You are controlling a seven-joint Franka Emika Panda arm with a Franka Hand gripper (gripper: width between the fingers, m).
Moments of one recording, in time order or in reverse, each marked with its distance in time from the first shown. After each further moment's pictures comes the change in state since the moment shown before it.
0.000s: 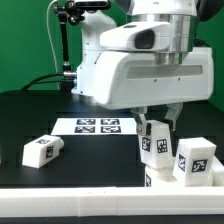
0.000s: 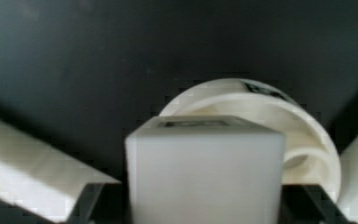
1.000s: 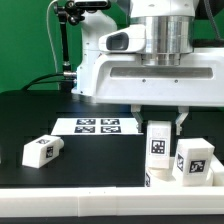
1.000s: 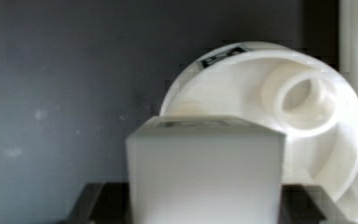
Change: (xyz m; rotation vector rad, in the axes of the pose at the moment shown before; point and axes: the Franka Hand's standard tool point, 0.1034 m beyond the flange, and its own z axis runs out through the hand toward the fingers) arm 0.001 -0.005 0.001 0.023 0.000 0.665
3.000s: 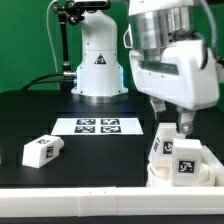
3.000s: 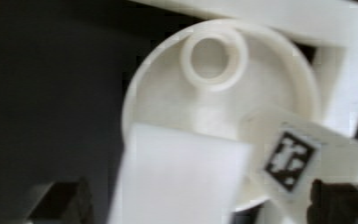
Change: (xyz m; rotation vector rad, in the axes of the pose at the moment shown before) arm 0.007 -0.023 -0.017 0.111 -0.091 0.989
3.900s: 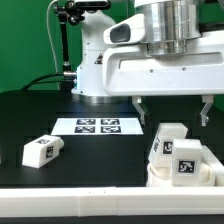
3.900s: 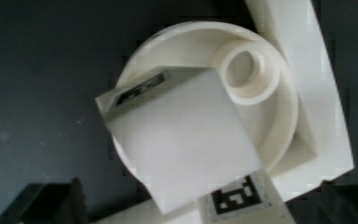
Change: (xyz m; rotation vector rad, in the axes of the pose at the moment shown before) arm 0.004 -0.001 -0.001 -0.044 0.036 -0.995
